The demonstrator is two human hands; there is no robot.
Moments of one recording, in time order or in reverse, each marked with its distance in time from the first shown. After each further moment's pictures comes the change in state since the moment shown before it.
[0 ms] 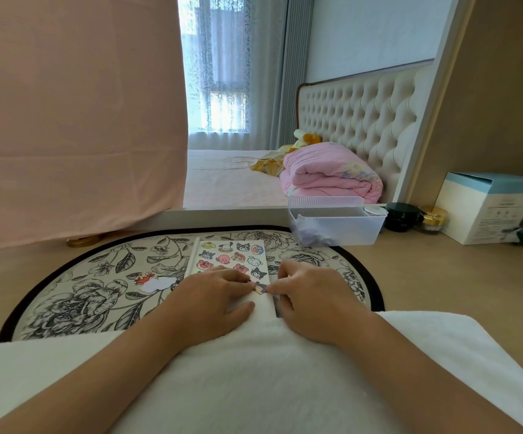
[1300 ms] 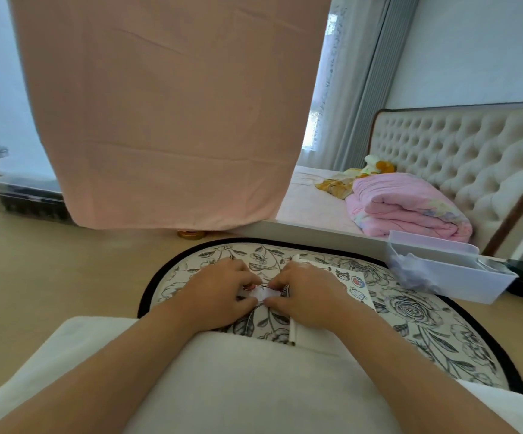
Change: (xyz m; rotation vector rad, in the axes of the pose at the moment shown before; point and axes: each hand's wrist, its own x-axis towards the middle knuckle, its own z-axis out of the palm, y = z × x) left_hand -0.073 -0.123 -0.036 -0.041 0.069 -0.303; right_hand 0.132 -0.119 0.033 0.057 -0.183 -0.077
